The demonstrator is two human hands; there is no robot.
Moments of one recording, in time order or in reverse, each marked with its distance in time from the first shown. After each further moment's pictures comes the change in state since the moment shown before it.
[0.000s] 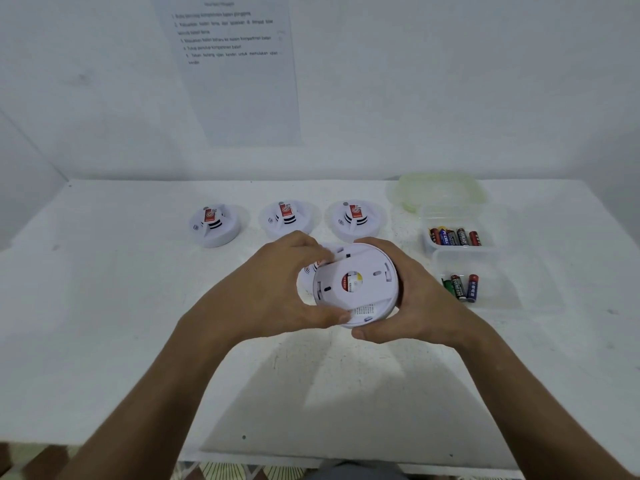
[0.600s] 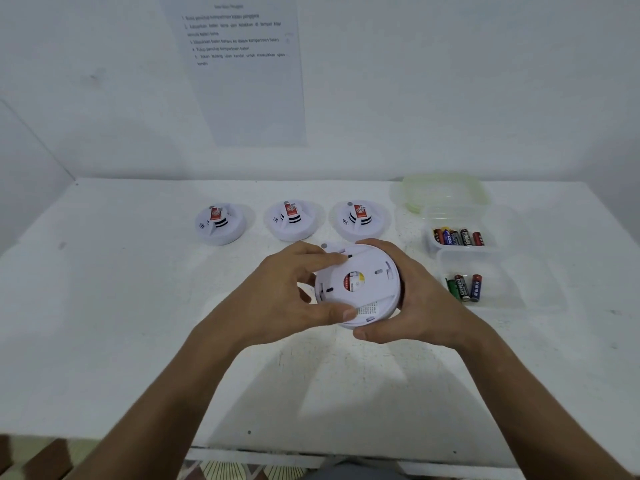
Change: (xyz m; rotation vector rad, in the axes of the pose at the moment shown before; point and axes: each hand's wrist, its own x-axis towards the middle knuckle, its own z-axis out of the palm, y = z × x) left_hand -0.010 -0.008 0.014 -0.350 0.027 -0.087; right_hand 0.000 -0.002 0.006 0.012 -0.011 -0.019
